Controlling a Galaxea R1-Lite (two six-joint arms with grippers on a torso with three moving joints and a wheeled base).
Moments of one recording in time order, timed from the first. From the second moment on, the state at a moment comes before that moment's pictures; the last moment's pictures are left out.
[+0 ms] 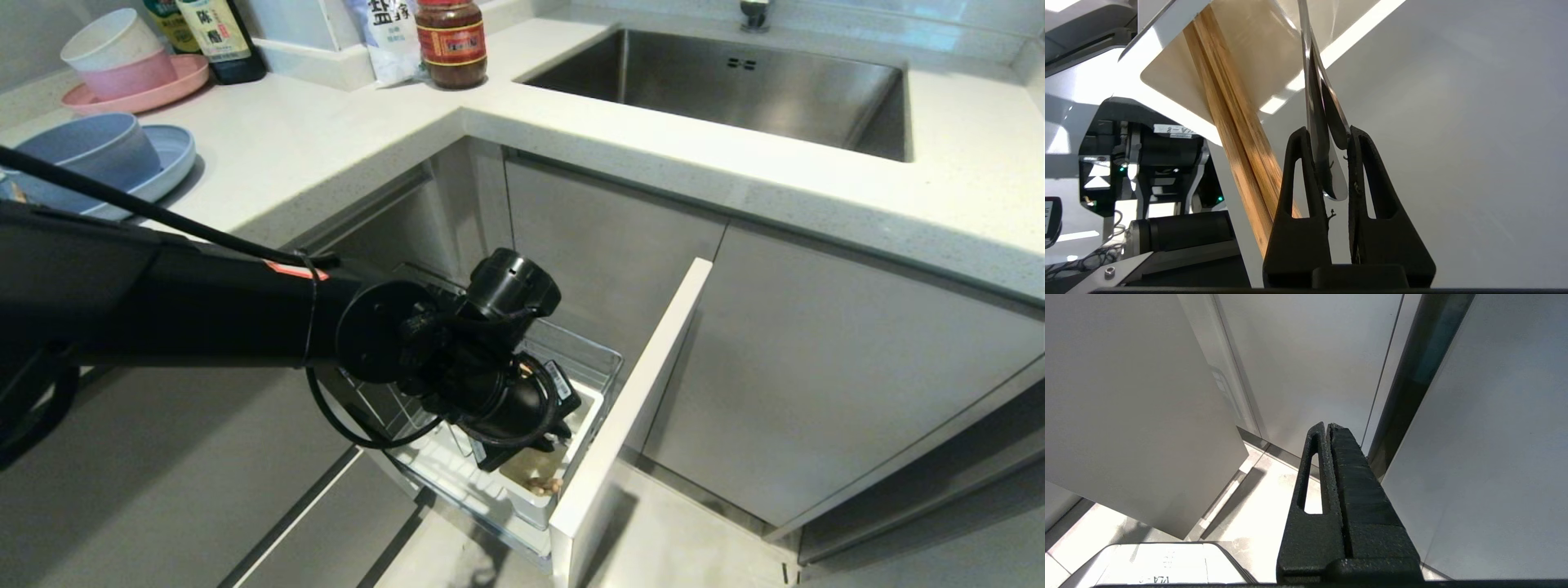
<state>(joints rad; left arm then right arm) -0.76 1.95 -1.44 0.44 -0.06 -1.08 0.00 0.00 0.00 0.00 0.00 0.02</state>
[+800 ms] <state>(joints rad) -0.76 1.88 -1.44 0.44 -0.06 -1.08 0.00 0.00 0.00 0.00 0.00 0.02</state>
